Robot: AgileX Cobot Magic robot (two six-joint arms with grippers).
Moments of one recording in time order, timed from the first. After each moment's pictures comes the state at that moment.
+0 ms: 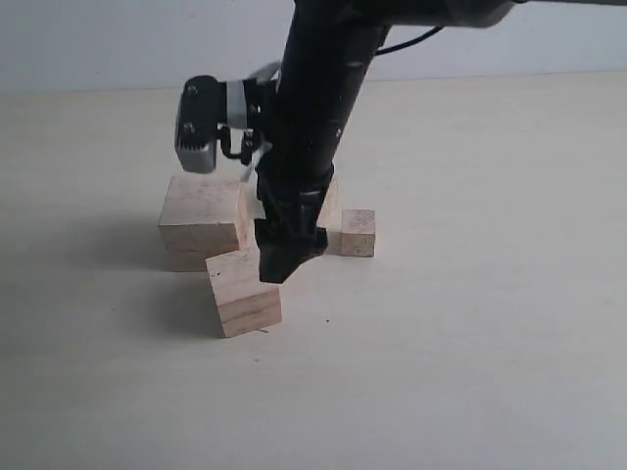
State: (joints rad) left arm -0.03 0.00 0.00 0.05 0.37 -0.17; right arm 0.84 2.02 -1.60 0.30 1.10 -1.05
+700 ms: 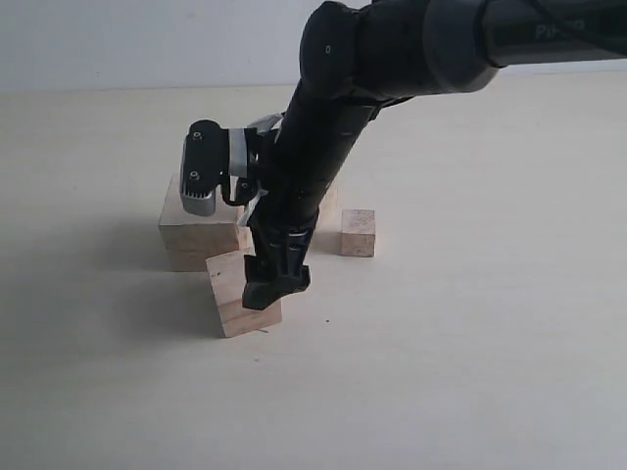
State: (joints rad) left arm -0.03 0.00 0.00 0.05 0.37 -0.17; right arm 0.84 2.06 -1.48 0.43 0.88 -1.18
